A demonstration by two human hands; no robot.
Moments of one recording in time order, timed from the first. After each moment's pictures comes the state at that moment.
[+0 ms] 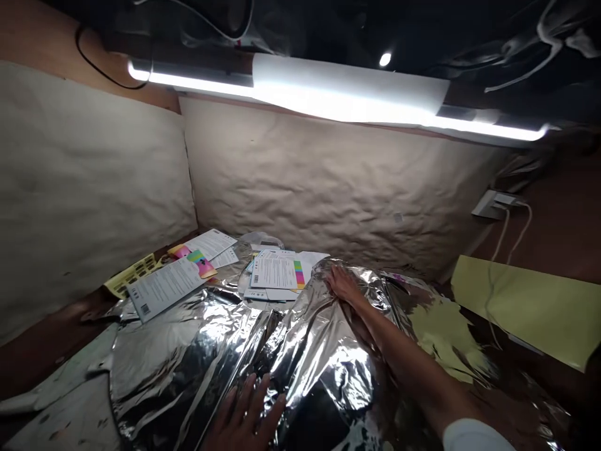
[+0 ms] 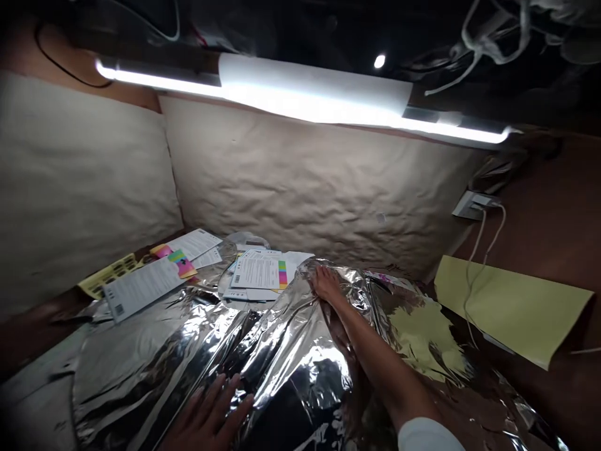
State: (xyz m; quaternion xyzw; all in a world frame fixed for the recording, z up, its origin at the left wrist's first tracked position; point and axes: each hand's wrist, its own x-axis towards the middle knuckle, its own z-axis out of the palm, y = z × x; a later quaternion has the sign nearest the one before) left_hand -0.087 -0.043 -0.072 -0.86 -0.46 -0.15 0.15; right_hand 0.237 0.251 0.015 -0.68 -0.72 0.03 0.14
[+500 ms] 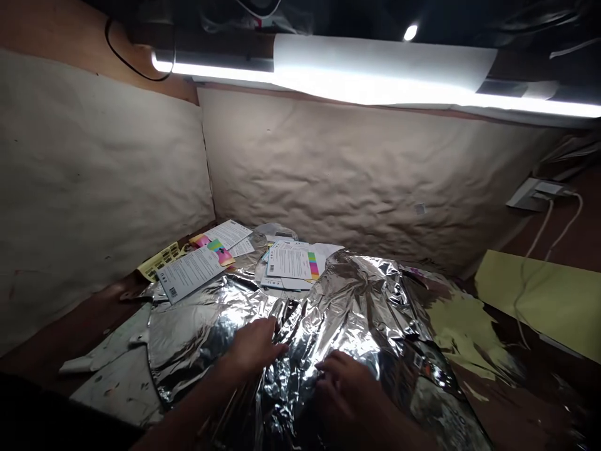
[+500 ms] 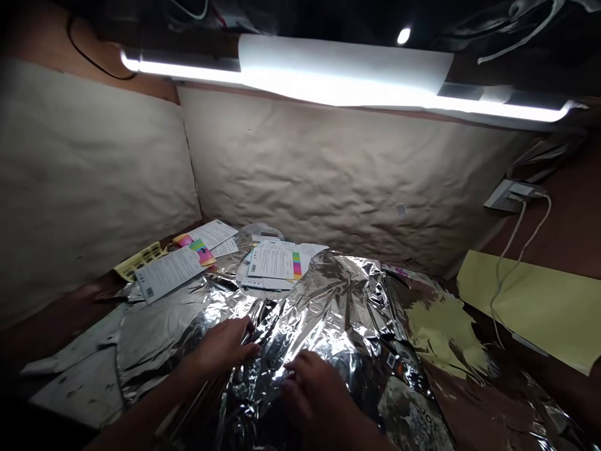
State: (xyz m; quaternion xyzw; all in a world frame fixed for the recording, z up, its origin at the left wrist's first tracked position) left_hand -0.087 0.038 0.046 -0.74 -0.64 -0.06 -0.18; right_hand 0.160 -0.014 0.035 -0.44 -0.84 0.22 0.21
